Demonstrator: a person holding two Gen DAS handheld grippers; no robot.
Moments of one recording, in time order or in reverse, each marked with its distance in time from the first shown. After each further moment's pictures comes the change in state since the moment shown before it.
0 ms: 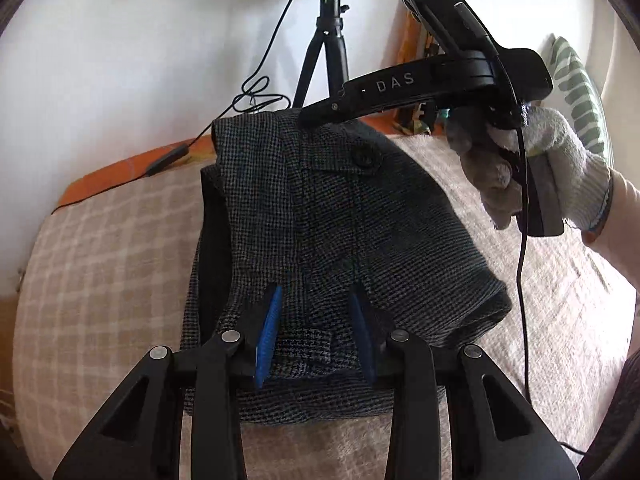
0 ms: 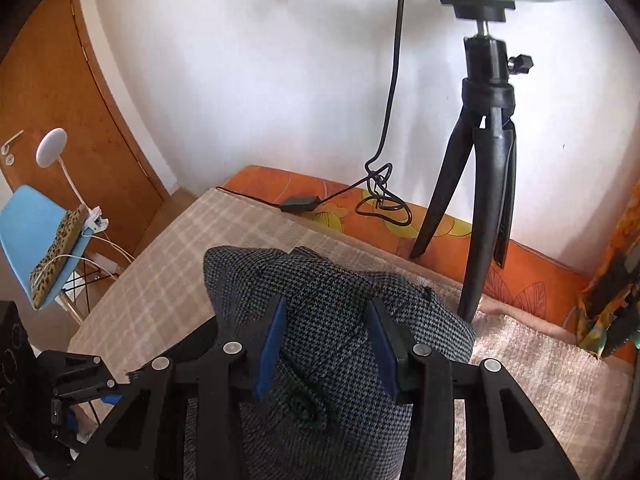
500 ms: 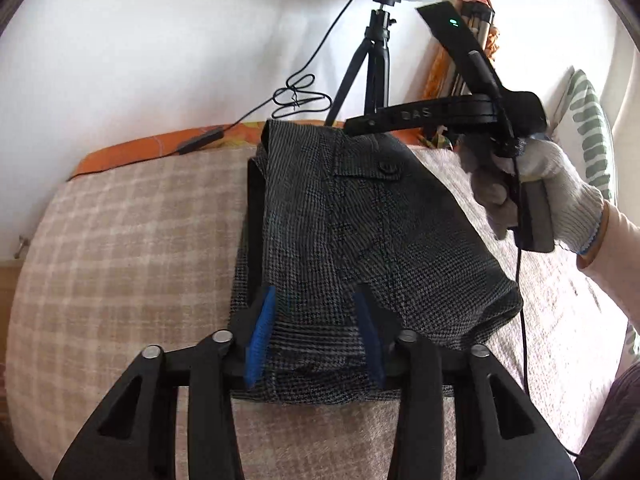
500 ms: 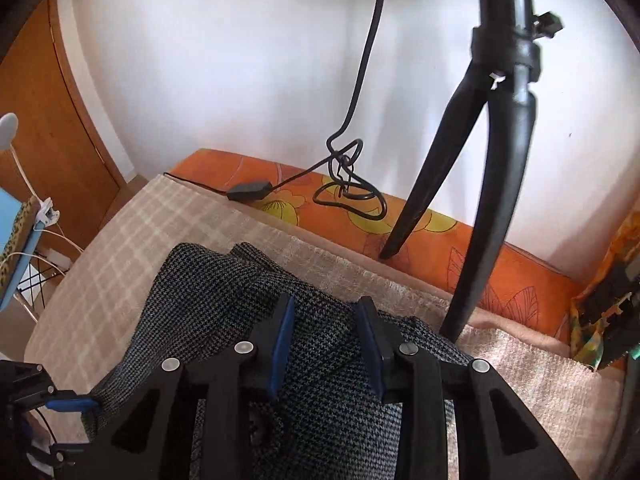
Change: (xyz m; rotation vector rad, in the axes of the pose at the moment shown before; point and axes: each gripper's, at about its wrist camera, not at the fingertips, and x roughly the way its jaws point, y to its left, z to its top) left arm -0.021 0.034 -0.007 -0.102 -0.036 0.007; right arm 0.028 -0.007 0.002 0.010 0.028 -0.144
